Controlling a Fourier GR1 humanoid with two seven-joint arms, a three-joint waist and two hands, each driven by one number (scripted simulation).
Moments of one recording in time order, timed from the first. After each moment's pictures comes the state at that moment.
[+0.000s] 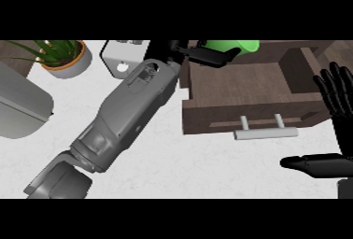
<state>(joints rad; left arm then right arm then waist) -1.26 0.00 -0.30 -0.49 0.49 0.32 -0.37 -0.11 -0.20 -0.20 -1.85 -0.08 0.25 -0.07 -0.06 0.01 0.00</state>
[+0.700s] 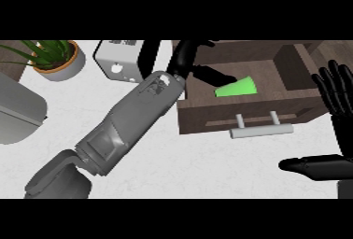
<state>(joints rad) -1.26 0.00 -0.60 -0.42 0.54 0.42 -0.27 -0.11 -0.19 -0.18 -1.89 -0.08 0.25 -0.04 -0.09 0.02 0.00</state>
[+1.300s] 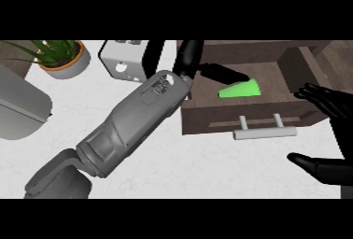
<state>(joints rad) -1.27 0.00 -0.62 -0.50 0.63 0.50 -0.38 -0.10 -0.20 -0.19 -1.91 -0.24 0.35 -0.02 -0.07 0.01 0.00</state>
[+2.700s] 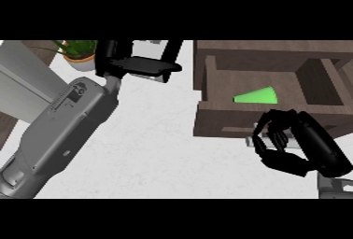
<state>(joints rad) -0.91 0.34 -0.44 -1.06 0.67 0.43 -0.22 -0.11 -0.28 0.08 -1.83 0.44 0.27 -0.06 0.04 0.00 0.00</state>
